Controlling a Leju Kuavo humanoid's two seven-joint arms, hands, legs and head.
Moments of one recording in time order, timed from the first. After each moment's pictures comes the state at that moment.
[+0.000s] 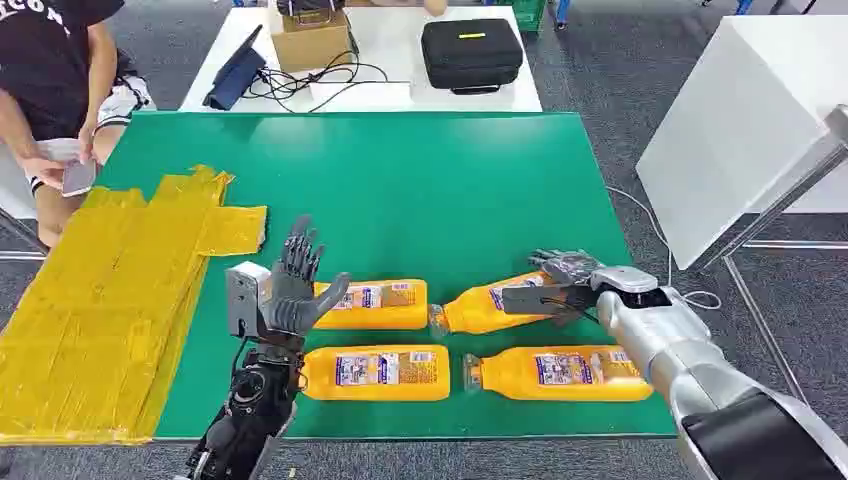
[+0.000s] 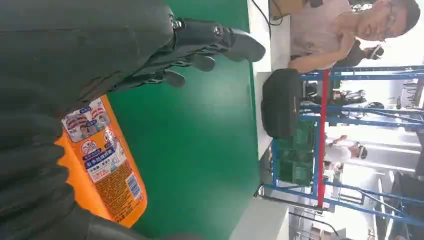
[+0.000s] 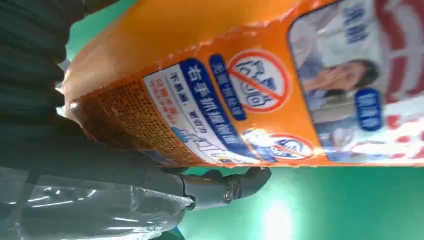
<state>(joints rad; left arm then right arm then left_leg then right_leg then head) -0.21 -0.16 -0.24 -1.25 0.04 0.06 -0.40 -0.85 -0.13 0.72 -0.42 0.93 0.20 -0.19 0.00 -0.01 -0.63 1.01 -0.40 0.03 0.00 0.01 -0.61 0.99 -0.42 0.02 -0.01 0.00</state>
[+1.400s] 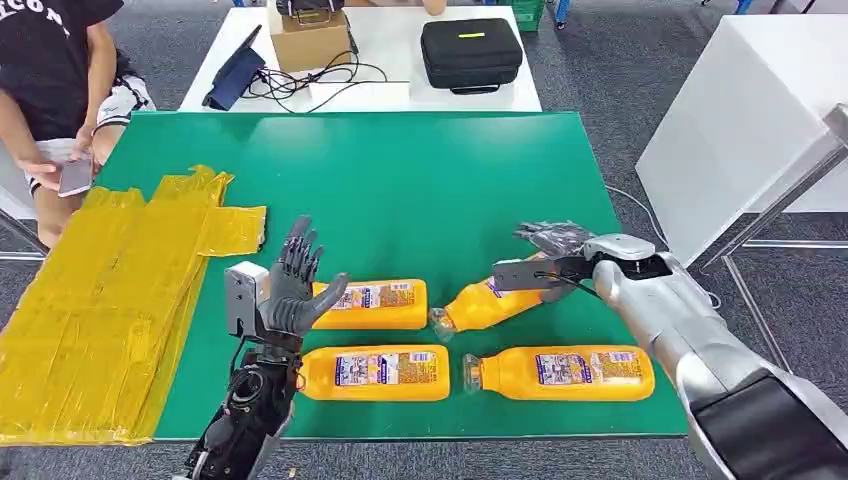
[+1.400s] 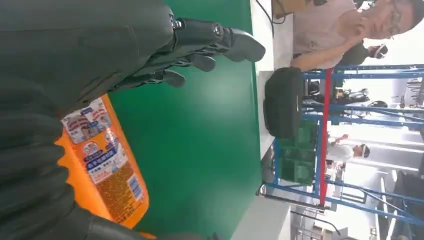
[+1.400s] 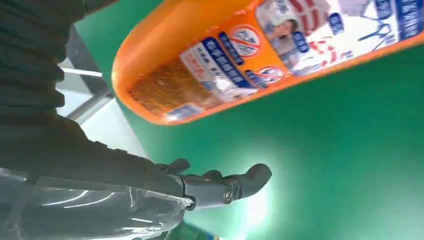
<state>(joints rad) -0.21 -0.16 -0.23 -1.24 0.04 0.03 -0.40 -0.92 -0.15 0.82 -0.54 0.81 0.31 -0.20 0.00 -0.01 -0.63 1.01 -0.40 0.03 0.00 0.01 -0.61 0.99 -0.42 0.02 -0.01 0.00</state>
